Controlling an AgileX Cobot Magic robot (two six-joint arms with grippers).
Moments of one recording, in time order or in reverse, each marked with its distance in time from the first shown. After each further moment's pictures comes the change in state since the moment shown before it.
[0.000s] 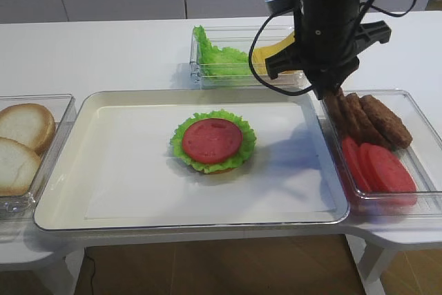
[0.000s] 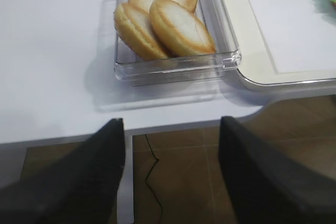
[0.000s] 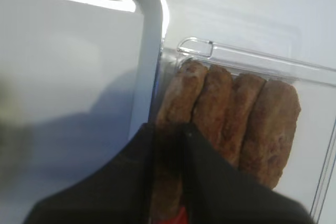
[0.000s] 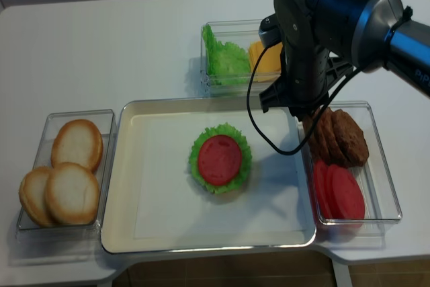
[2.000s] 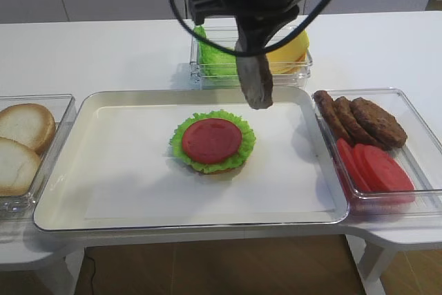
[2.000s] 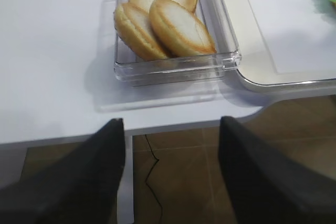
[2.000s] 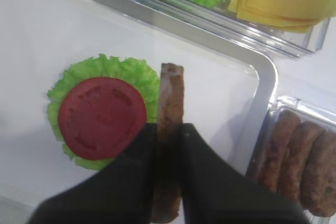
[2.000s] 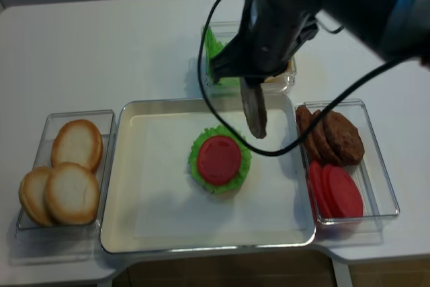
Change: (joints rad) left arm 0.000 0.000 0.000 0.000 0.000 0.000; right arm 0.195 -0.110 -0.161 0.075 -0.009 -0.044
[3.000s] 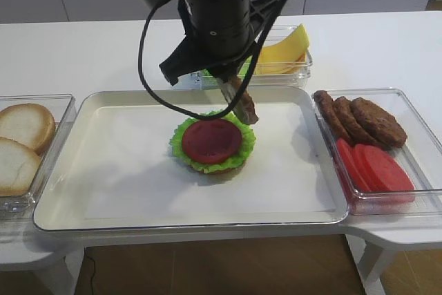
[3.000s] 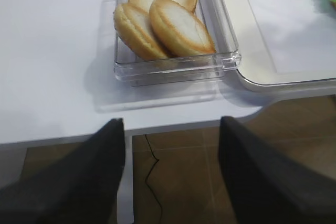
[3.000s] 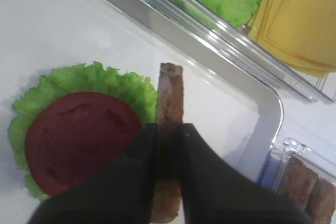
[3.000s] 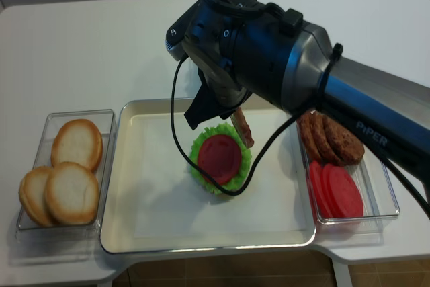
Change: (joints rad) left arm 0.000 0.000 0.000 0.000 0.000 0.000; right arm 0.120 0.154 0.000 -0.230 -0.052 0.015
